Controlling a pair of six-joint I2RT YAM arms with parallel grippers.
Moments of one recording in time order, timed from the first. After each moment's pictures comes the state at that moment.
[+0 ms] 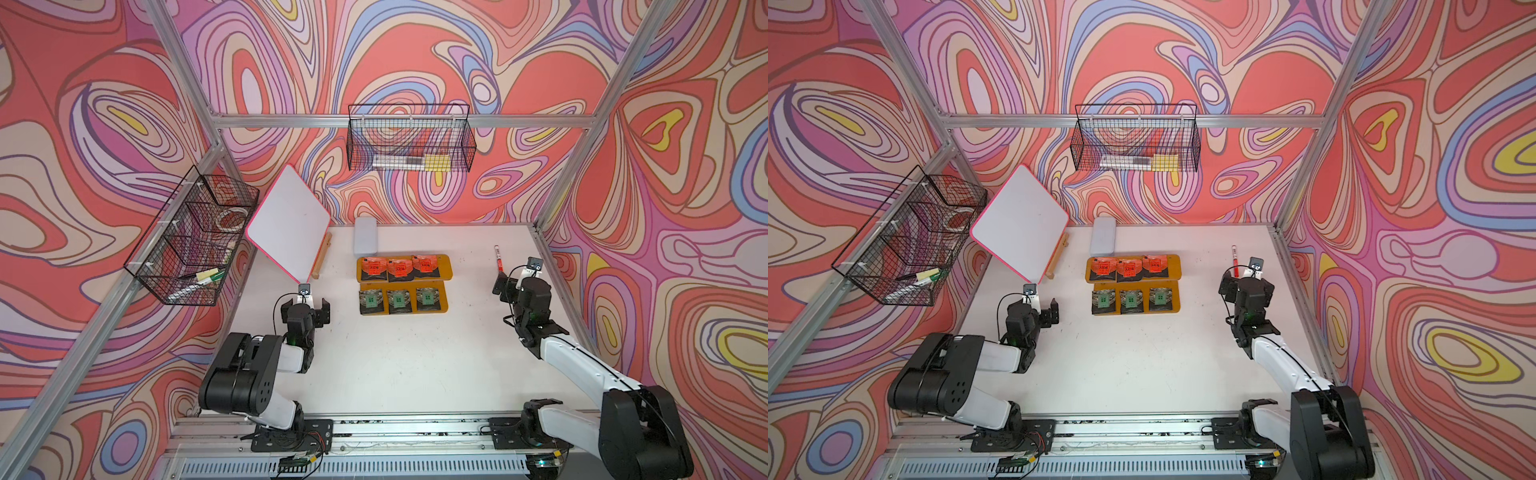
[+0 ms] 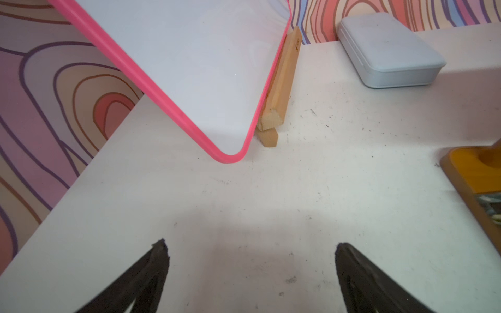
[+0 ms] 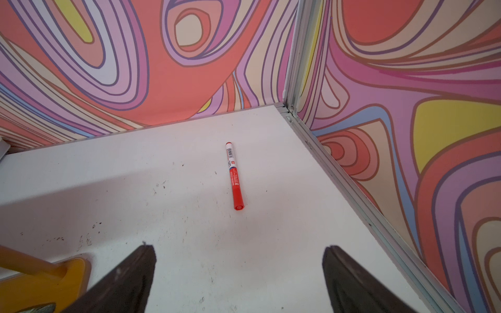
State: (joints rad) left arm -0.07 1.54 0.26 0.88 -0.22 0.06; right arm 0.08 1.18 0.52 0.33 0.35 0.11
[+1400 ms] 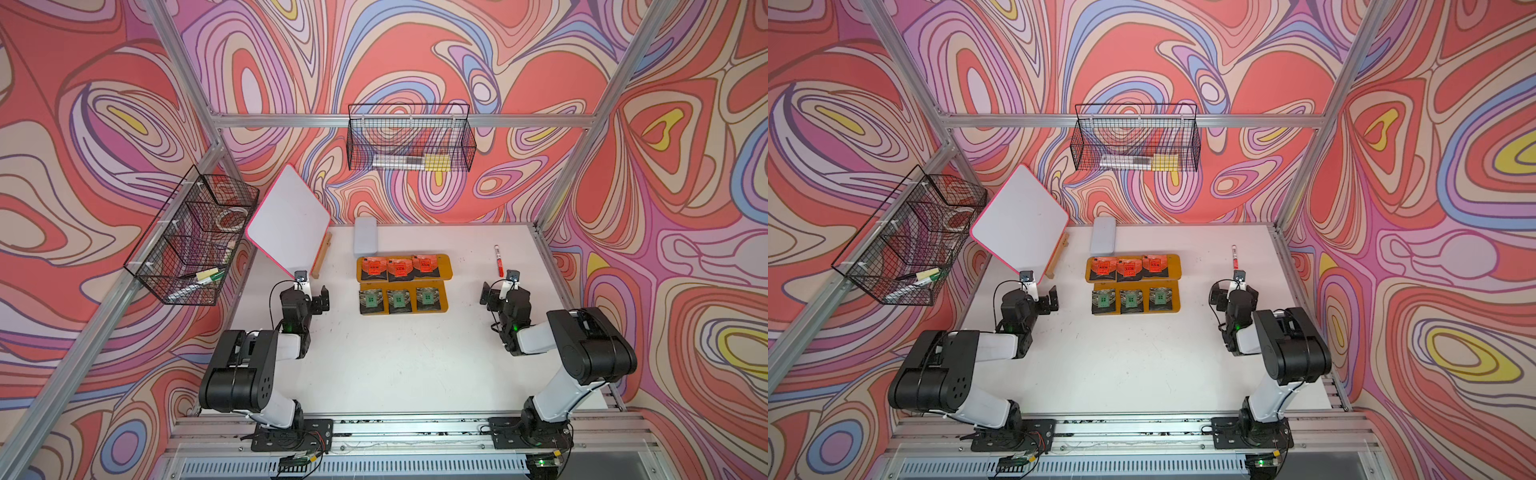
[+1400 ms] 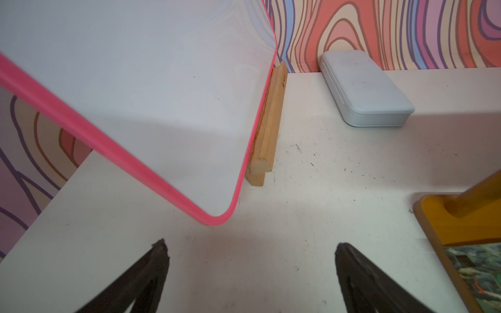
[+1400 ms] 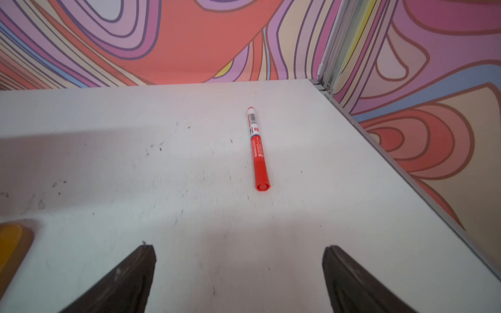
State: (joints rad) left arm -0.01 1.54 0.38 0.80 -0.09 0.02; right arm 0.06 1.71 0.43 0.99 0.25 0.02
